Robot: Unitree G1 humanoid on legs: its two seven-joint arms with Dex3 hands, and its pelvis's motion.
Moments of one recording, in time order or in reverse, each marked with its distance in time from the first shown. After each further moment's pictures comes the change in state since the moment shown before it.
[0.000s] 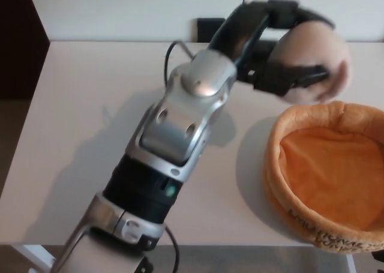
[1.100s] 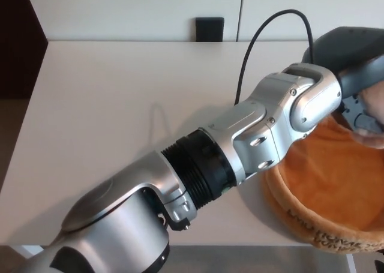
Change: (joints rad) left_arm -0.223 0.002 -0.520 0.359 0.320 -0.374 0.075; right_arm -0.032 0.000 0.018 -0.009 -0.003 0.016 -0.005
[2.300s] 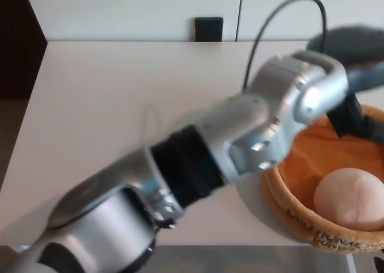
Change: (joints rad) left_arm 0.000 0.090 0.028 -0.287 0.167 0.177 -0.334; right_arm -0.003 0.000 0.001 -0.010 0.005 0.000 0.000
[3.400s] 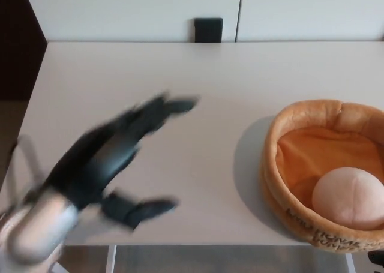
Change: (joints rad) left_arm 1.211 0.371 0.709 -0.838 -0.192 -0.156 -0.107; right_arm 0.038 0.003 0.017 0.021 -0.001 -0.003 0.000
